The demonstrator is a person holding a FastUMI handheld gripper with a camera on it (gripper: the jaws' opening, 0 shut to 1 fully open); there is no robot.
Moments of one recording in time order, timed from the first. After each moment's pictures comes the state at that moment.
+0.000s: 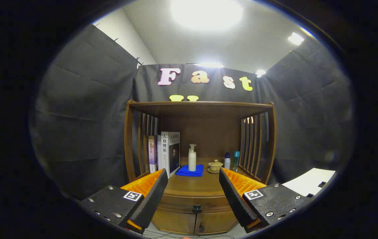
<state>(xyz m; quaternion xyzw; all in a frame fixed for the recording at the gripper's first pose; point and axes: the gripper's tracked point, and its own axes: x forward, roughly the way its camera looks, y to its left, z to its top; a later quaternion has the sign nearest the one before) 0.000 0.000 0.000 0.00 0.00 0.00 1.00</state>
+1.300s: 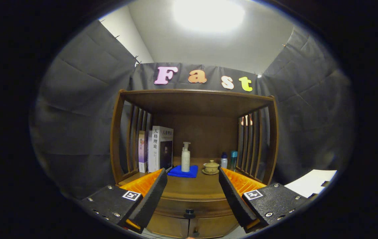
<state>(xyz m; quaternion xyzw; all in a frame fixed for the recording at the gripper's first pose) 0.052 -0.016 -0.066 -0.01 -0.02 -0.03 1.00</state>
